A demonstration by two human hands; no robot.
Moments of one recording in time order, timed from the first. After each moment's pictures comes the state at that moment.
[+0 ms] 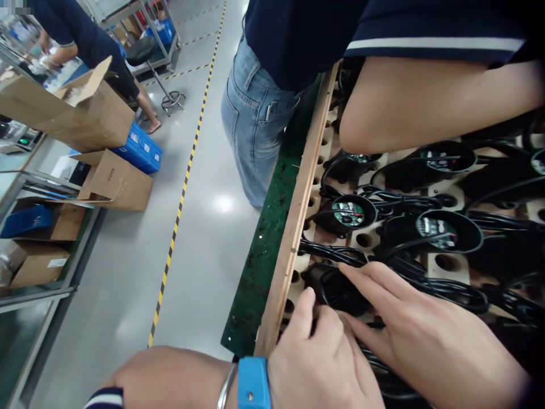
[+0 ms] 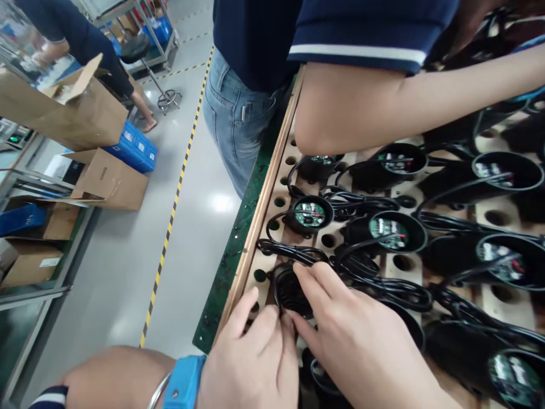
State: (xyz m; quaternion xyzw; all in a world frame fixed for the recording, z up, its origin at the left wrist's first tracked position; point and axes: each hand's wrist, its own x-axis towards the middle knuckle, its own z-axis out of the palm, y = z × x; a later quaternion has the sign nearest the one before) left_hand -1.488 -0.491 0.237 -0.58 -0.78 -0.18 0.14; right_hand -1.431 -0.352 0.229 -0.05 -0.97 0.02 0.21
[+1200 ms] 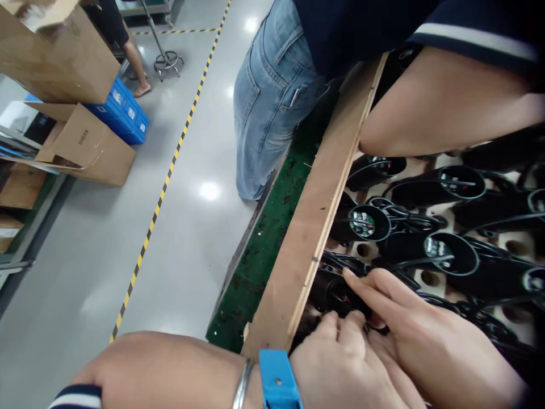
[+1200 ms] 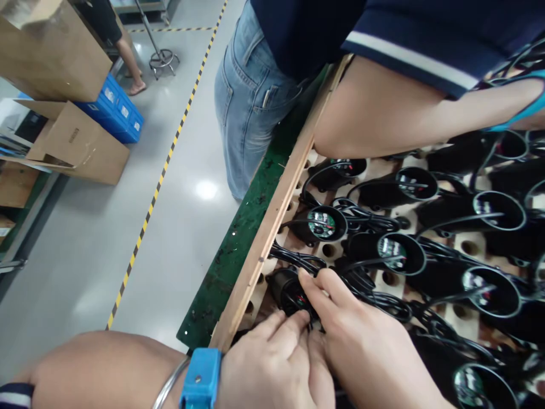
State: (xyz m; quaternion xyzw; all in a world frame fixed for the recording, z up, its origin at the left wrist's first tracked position) left_hand -1.461 -0.470 0.229 -0.42 -0.89 -0.17 0.03; right_hand -1.415 -0.334 0.213 -0.05 -0.99 0.09 0.02
